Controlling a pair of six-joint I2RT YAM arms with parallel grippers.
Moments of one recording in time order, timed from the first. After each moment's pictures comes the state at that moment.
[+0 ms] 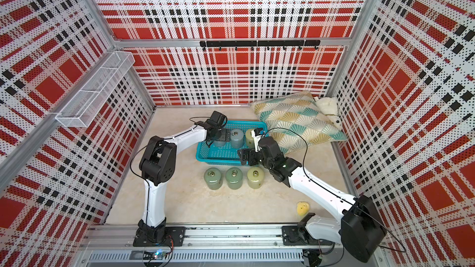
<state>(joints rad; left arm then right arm) -0.47 2.14 1.61 -0.51 -0.20 -0.35 0.66 1.21 0.81 -0.13 -0.03 0.42</state>
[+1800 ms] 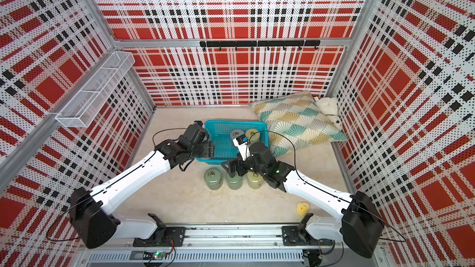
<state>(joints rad) -0.64 1.32 1.14 -0.74 -0.30 -0.51 0.82 1.23 0.81 -0.03 -0.22 0.34</state>
